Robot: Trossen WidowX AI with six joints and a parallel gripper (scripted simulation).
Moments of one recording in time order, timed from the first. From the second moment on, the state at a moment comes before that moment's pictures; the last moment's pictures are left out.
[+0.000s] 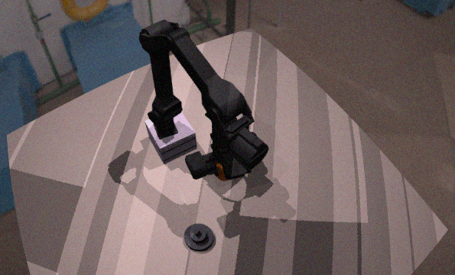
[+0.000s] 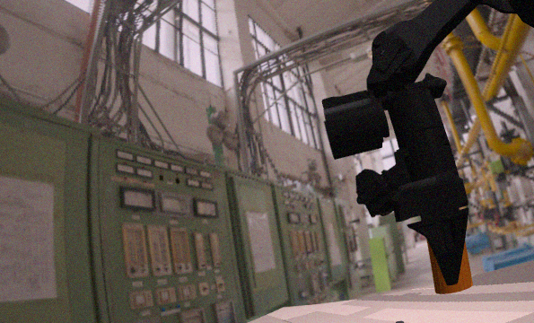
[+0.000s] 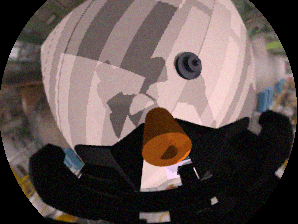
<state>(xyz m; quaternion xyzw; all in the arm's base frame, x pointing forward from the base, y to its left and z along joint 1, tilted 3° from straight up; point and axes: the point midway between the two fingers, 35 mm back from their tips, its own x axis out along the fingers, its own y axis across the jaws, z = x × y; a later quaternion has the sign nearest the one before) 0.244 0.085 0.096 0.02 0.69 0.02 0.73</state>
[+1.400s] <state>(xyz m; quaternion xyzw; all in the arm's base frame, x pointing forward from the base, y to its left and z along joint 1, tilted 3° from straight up) 0.305 0.026 0.082 0.02 0.69 0.01 0.72</state>
